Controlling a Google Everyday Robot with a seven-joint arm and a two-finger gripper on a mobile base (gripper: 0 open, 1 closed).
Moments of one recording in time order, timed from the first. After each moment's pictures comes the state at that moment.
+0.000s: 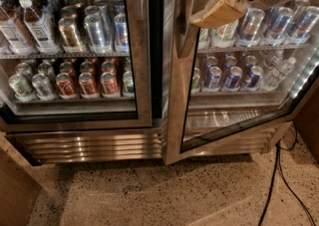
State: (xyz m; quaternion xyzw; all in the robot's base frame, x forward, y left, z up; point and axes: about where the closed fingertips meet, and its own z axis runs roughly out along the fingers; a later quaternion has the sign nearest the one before) arm 0.519 -0.079 1.074 -0.64 0.61 -0.06 0.47
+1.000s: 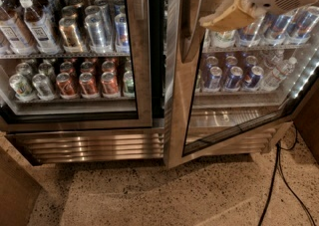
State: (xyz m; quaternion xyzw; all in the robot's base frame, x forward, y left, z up) arm 0.496 -0.092 1.070 -0.65 0.62 -0.05 0.45
